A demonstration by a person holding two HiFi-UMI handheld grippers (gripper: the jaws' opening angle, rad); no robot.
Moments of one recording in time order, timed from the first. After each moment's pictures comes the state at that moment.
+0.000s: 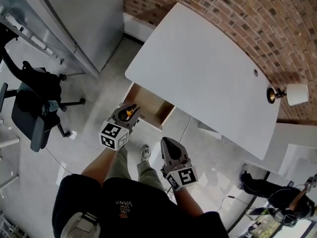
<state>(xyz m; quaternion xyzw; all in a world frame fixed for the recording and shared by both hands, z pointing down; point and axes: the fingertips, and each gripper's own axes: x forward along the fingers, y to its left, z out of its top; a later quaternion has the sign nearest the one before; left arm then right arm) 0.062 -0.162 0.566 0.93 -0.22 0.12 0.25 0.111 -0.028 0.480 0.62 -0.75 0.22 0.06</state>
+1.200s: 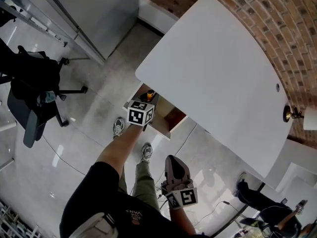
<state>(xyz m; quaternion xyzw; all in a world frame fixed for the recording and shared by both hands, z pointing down) 0.133 -0.246 0.769 0.87 -0.29 0.20 0.35 0.112 -0.027 0.564 0.64 -0.70 0.30 0.05</state>
